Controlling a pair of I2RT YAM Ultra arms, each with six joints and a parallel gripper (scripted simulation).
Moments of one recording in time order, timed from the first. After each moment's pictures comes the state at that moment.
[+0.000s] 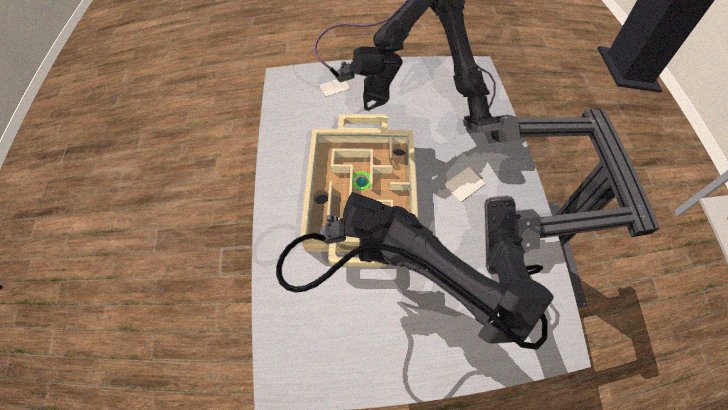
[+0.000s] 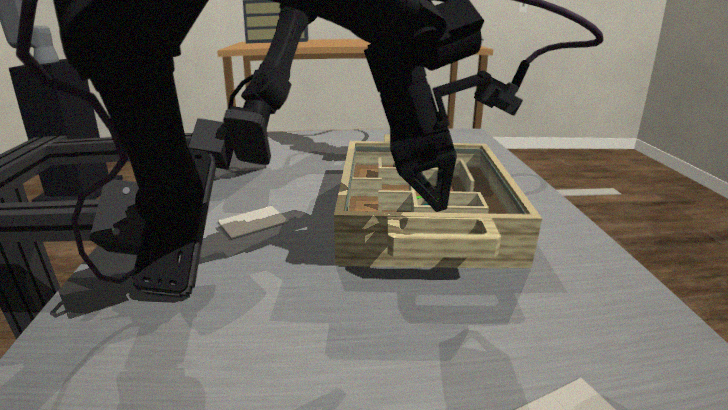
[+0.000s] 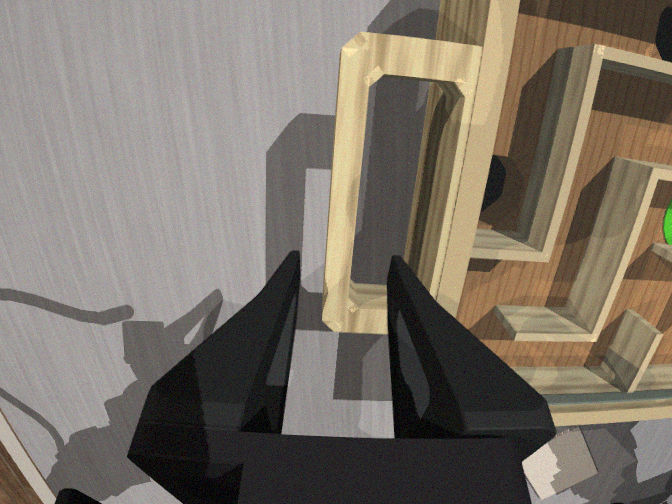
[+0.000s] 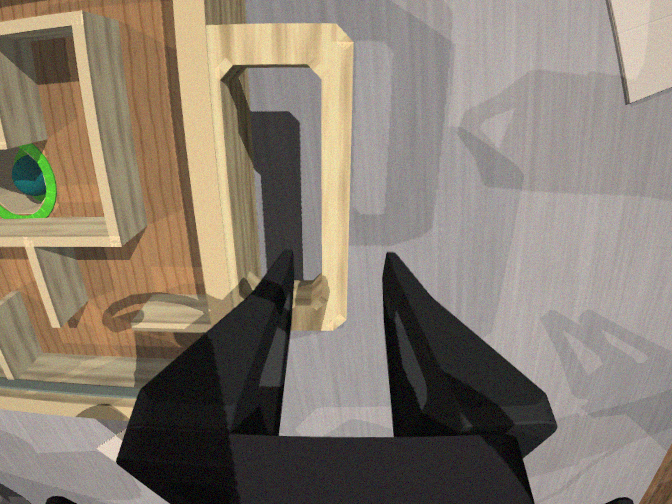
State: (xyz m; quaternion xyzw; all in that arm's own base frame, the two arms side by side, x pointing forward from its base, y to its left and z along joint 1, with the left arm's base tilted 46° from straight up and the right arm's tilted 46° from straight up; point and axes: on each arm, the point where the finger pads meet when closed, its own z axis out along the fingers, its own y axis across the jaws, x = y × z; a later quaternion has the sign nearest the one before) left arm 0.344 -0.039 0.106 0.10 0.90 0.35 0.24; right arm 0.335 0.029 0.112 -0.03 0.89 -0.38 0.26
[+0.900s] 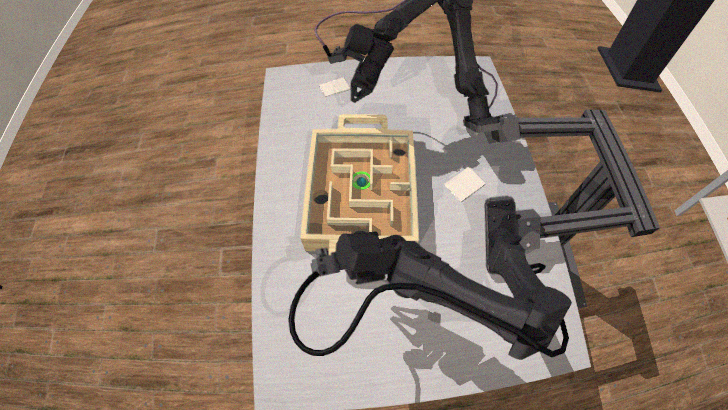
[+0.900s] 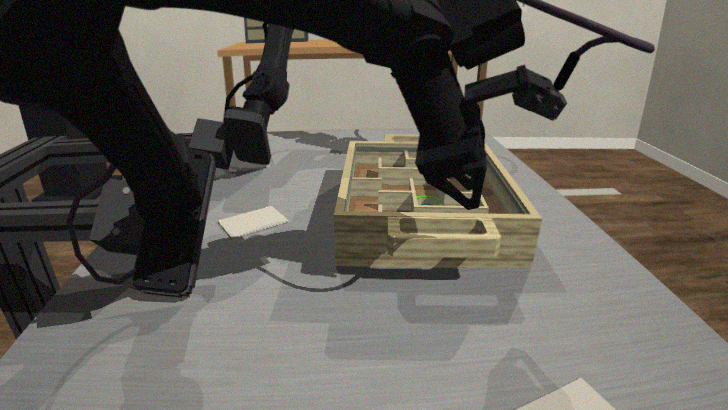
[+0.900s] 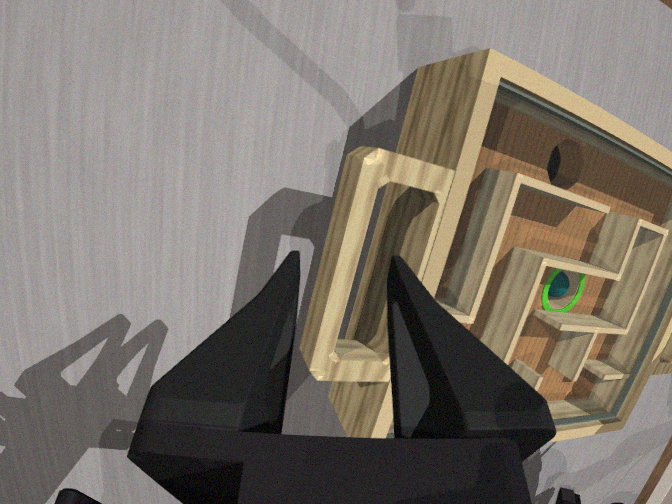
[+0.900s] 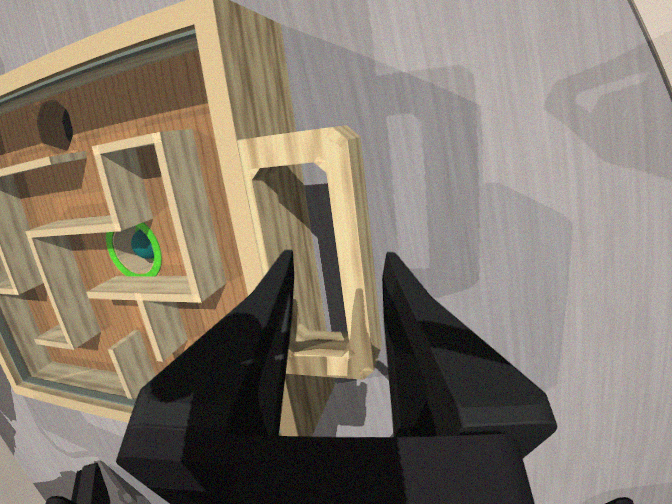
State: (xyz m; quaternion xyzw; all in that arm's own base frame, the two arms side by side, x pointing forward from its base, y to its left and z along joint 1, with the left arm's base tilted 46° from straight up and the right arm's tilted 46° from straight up) left arm 0.375 -0.037 0.150 0.03 0.91 0.22 0.34; right arm 0.366 0.028 0.141 0.04 0.91 -0.24 0.33
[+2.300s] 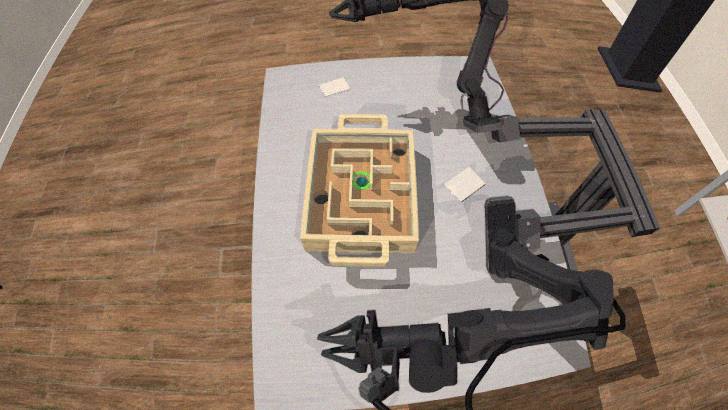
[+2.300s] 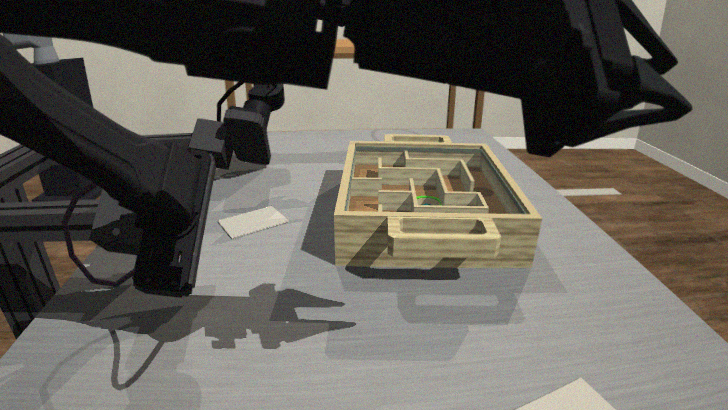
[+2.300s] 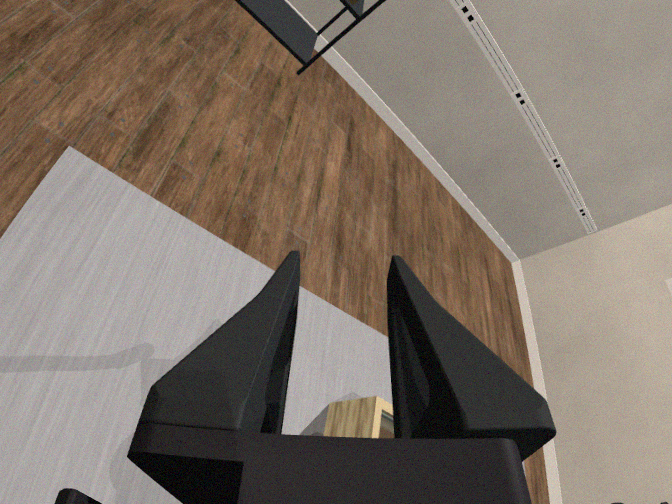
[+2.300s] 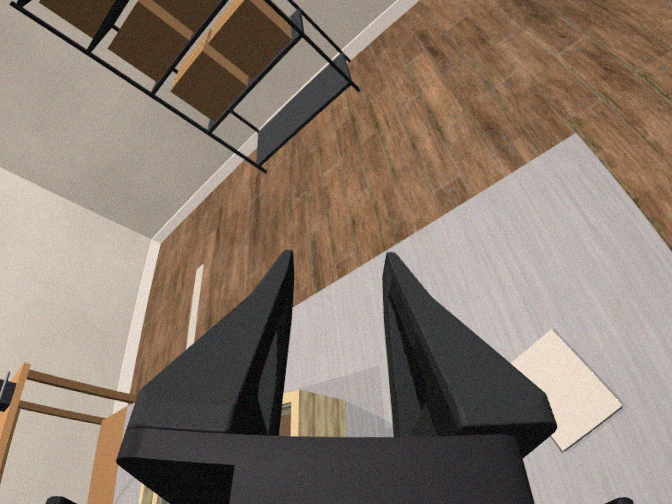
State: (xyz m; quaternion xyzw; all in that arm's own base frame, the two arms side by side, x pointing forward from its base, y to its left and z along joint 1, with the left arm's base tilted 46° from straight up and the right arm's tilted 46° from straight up) left arm 0.381 0.002 0.409 0.00 0.71 0.00 0.71; right arm 0.381 -0.001 0.410 0.00 0.70 0.00 0.71
